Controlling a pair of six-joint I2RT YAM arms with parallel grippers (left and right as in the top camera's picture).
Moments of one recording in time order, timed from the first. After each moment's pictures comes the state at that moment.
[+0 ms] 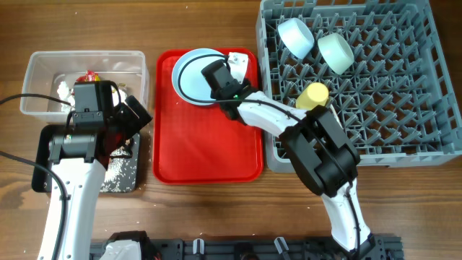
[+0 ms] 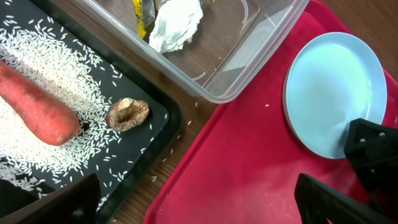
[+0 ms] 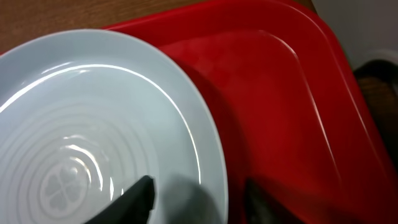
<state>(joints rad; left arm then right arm) 0.04 1.19 1.02 -0.89 -0.06 -0.65 0.66 2.24 1.48 -0.13 0.42 0.70</state>
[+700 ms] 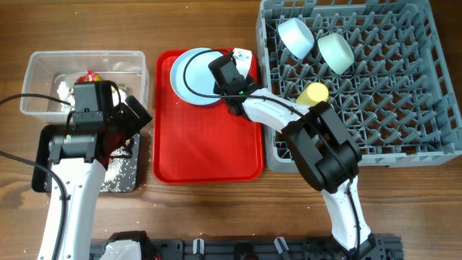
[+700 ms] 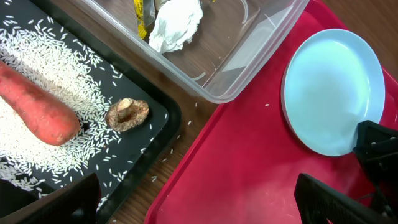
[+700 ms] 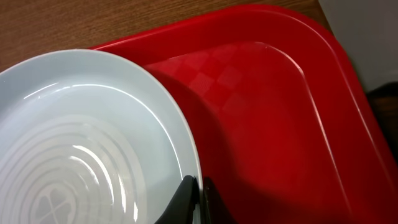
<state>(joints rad) 0.04 1.19 1.02 -0.89 -0.06 -0.65 0.63 2.26 1.48 -0.08 0.35 0.68</state>
